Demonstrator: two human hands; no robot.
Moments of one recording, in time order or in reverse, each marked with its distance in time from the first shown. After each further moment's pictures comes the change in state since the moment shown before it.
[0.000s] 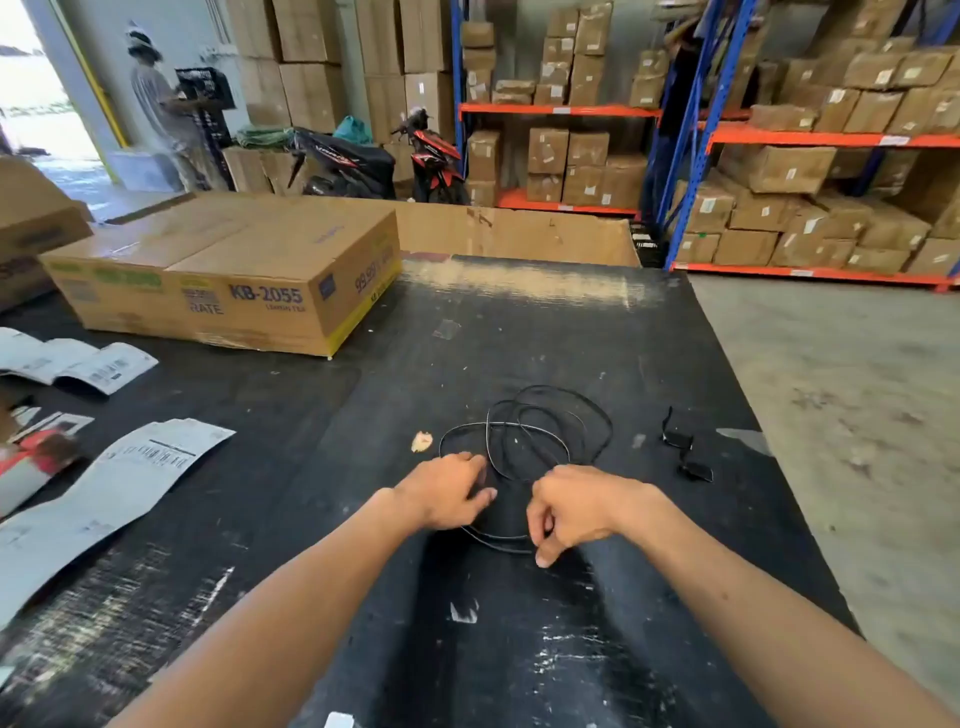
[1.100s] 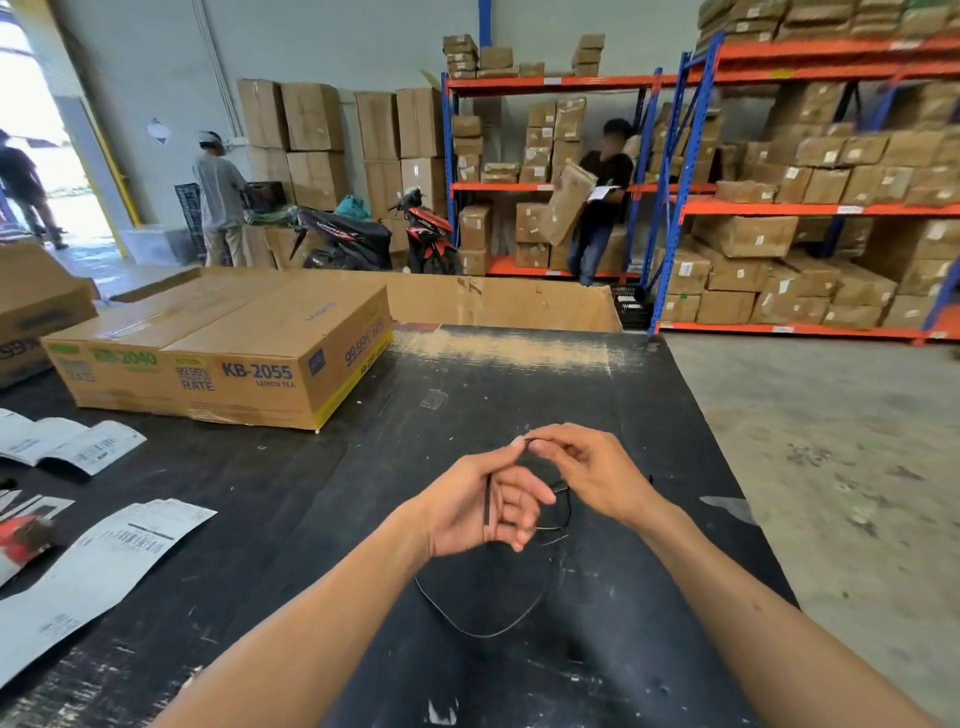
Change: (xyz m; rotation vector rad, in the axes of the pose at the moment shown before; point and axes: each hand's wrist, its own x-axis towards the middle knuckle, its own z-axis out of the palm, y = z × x) left_hand 0.016 0.065 -0.097 -1.671 -0.445 0.097; right_hand -0.016 0.042 -0.068 0.684 0.866 -0.120
